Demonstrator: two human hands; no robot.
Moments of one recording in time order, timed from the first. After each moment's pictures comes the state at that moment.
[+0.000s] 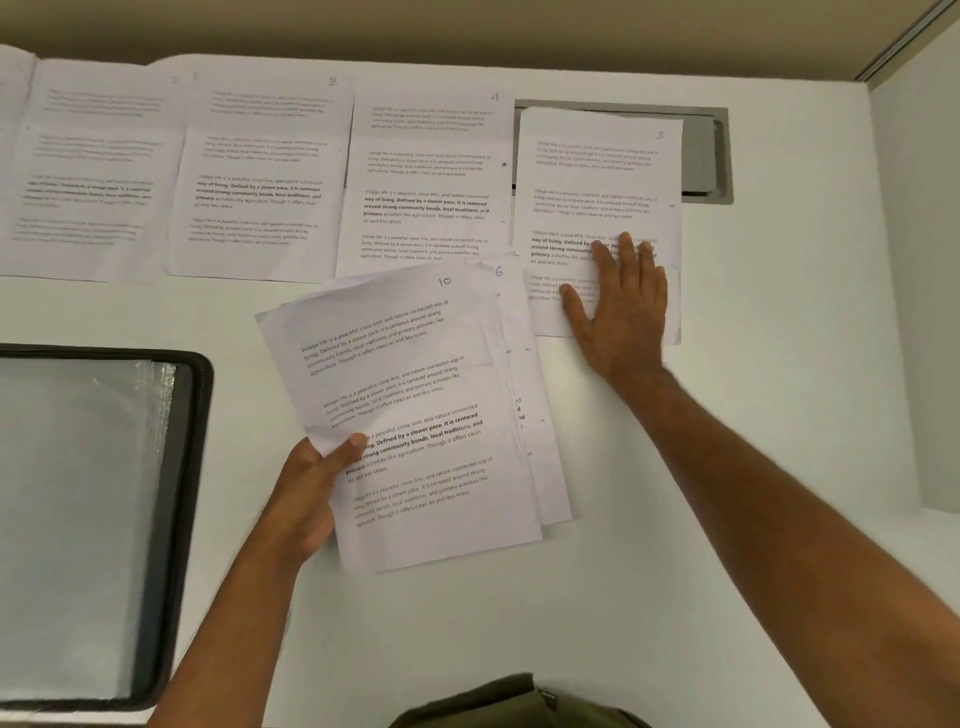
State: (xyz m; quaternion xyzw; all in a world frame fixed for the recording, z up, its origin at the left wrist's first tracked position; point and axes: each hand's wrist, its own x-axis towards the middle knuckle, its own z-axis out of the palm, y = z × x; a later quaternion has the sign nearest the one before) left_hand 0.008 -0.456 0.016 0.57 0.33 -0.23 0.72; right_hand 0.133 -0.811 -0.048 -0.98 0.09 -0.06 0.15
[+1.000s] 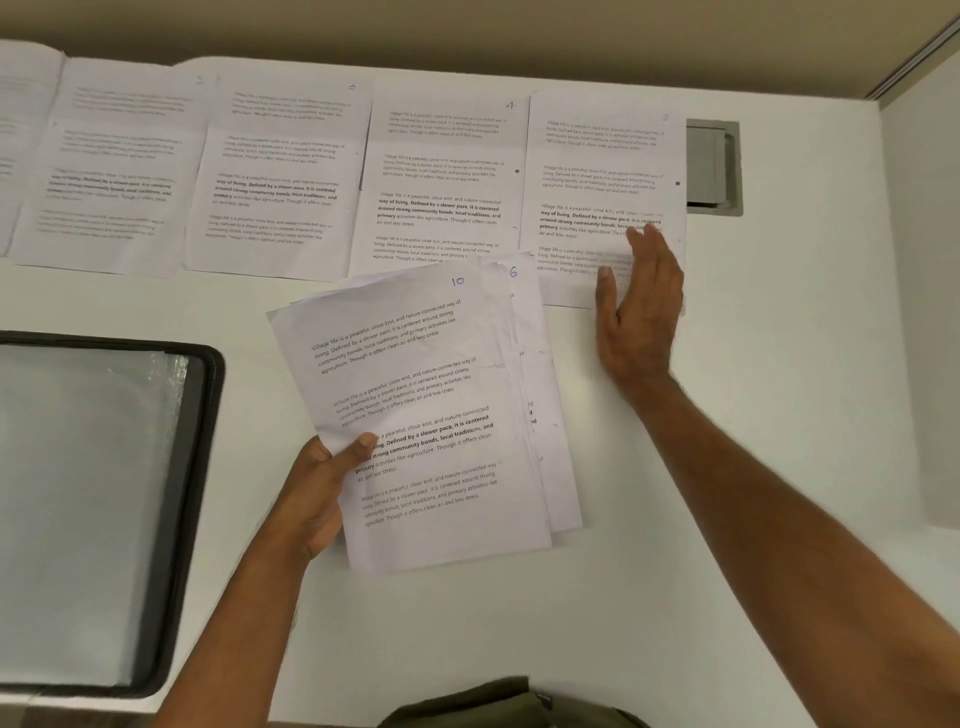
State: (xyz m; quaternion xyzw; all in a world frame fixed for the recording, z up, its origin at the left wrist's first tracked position) left_hand 0.006 -0.456 0.014 0.56 0.32 -0.22 0.73; right_hand 0.135 -0.805 -0.023 -0.93 0.08 -0.20 0.29
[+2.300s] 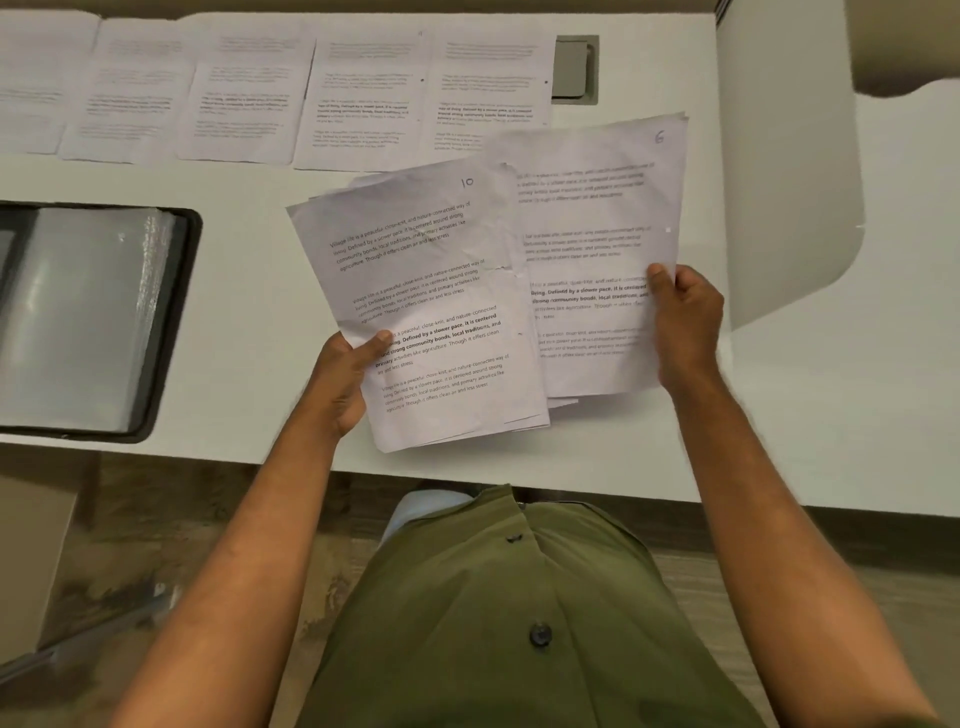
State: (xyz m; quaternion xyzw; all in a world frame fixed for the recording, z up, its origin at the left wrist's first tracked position) left_hand -0.158 -0.611 0.085 0.59 0.25 -0.17 0.75; right_hand -0.134 -0.979 0.084 -0.73 0.29 -0.06 0.61
